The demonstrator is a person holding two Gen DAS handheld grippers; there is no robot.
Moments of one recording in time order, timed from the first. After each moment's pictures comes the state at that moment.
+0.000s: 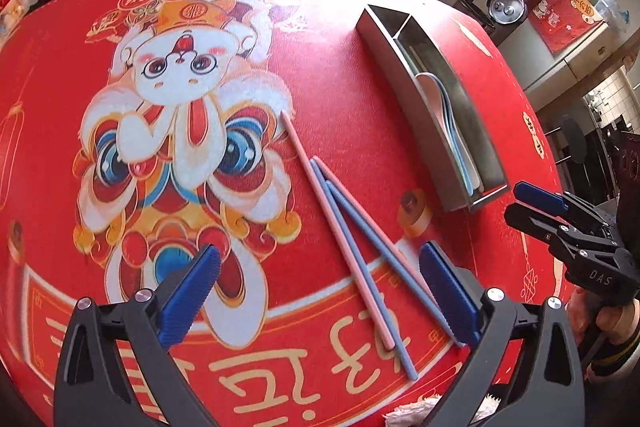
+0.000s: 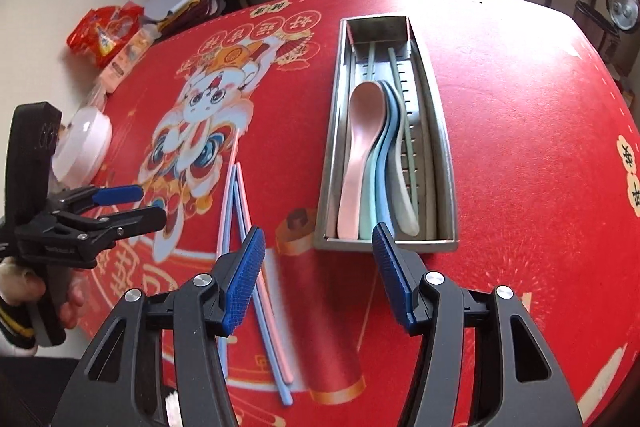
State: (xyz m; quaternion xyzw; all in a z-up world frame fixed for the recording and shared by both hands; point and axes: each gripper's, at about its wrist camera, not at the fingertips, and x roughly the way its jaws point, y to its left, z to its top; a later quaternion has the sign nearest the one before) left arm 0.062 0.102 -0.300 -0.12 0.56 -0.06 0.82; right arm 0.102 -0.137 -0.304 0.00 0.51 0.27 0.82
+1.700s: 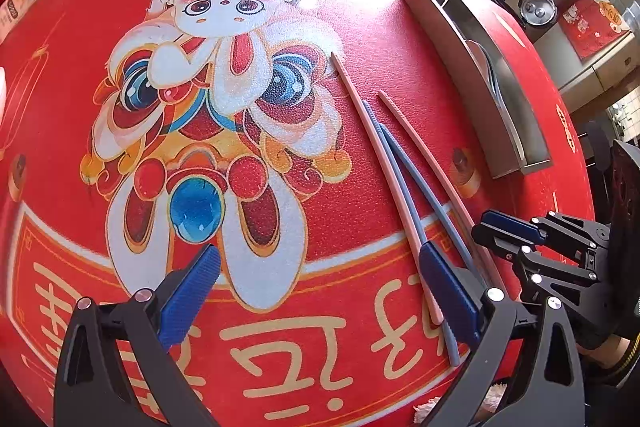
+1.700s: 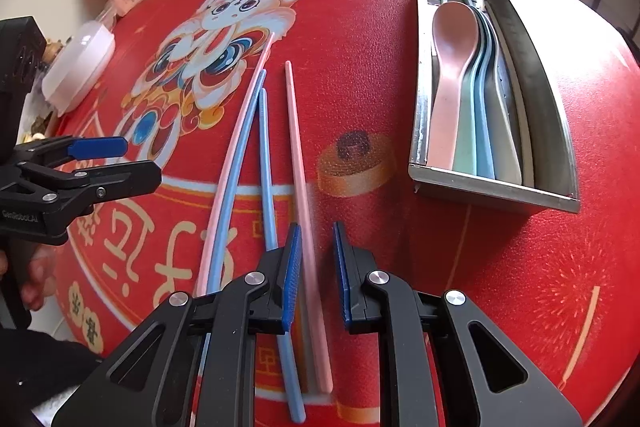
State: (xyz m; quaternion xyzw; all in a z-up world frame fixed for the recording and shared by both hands) left arm 0.029 0.115 -0.336 -0.13 0.57 -0.01 0.81; right arm 0.078 -0.083 -0.367 -0.08 0.54 0.30 0.78
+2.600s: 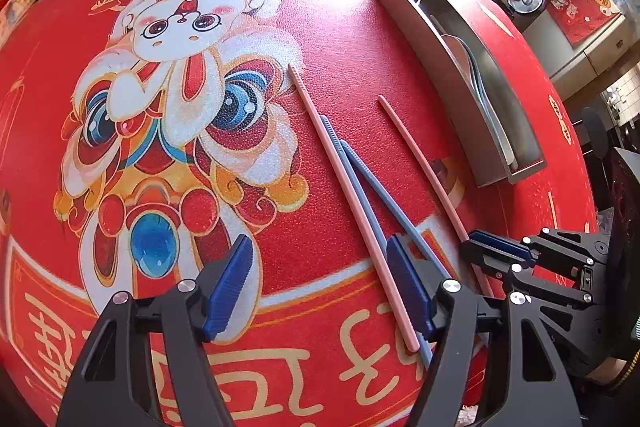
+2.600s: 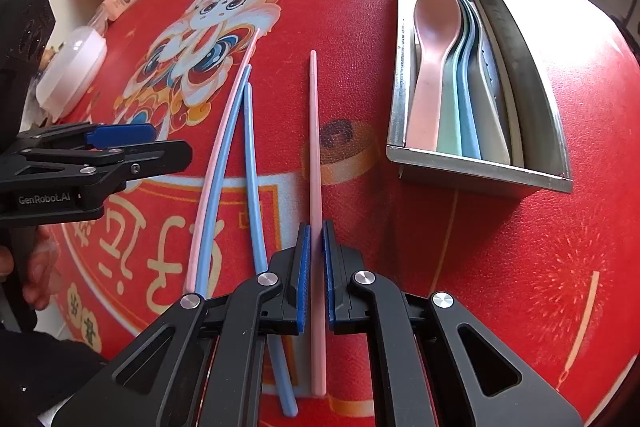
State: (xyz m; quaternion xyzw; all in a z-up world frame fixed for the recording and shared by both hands) left arm 0.061 0.085 -0.341 -0.11 0.57 -0.03 0.81; right arm 0.078 -0.092 -0.371 -0.07 0.55 0.29 0.78
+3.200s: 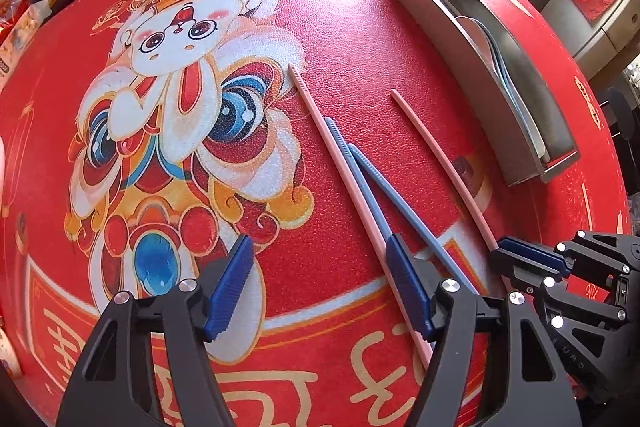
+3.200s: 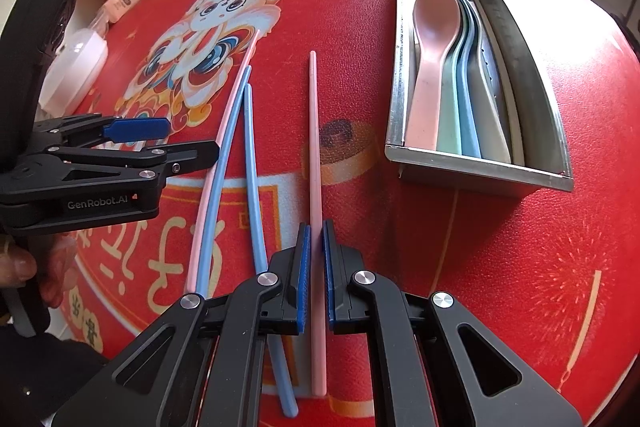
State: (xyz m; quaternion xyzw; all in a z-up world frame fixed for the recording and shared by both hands) left arm 0.078 0.065 -0.355 -0.05 0.58 0.01 0.81; right arm 0.078 -0.092 -0.370 -0.07 0.55 0.29 0.78
